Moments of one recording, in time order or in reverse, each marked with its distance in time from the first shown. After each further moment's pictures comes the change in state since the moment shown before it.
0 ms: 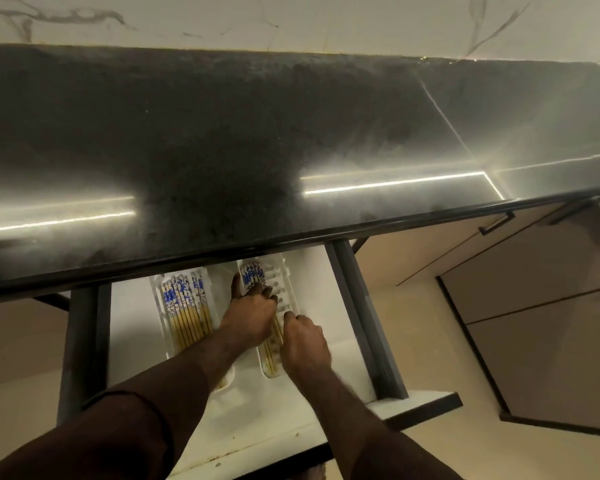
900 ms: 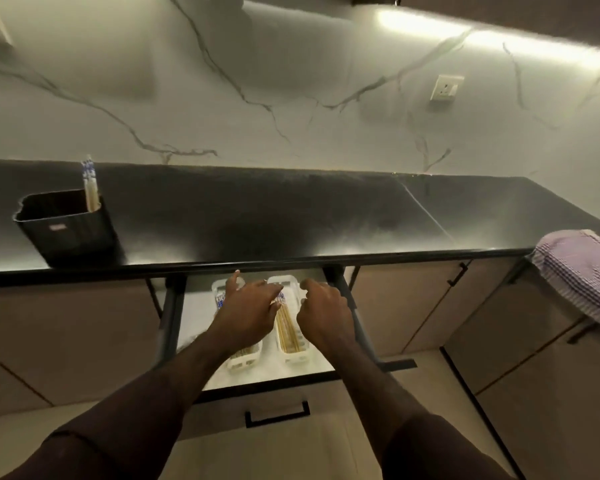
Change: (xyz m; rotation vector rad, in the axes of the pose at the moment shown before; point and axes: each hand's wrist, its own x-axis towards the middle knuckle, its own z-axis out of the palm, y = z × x) left_hand -0.247 0.045 -0.109 -0.213 0.569 -0.117; right_hand -0.200 -0.053 -0.117 0.034 0.481 -0.290
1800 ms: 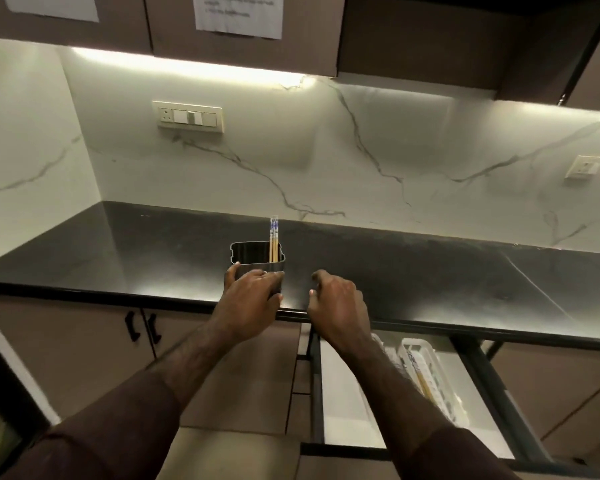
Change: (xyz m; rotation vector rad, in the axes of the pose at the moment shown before) left_hand -0.120 -0.280 -0.202 0.028 0.373 -0.076; right_hand 0.001 -0.336 0.057 0.087 0.110 -0.317
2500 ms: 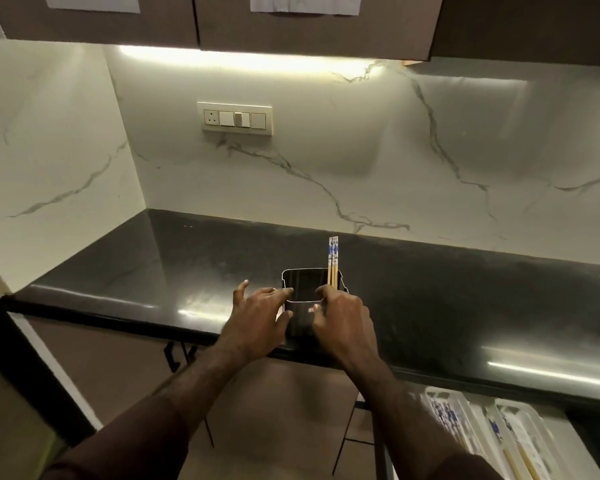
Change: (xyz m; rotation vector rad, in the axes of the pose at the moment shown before) left_hand 0.070 -0.149 0.034 0.086 -0.050 -0.142; right_hand 0.128 -0.047 0.127 0.124 -0.083 -0.046
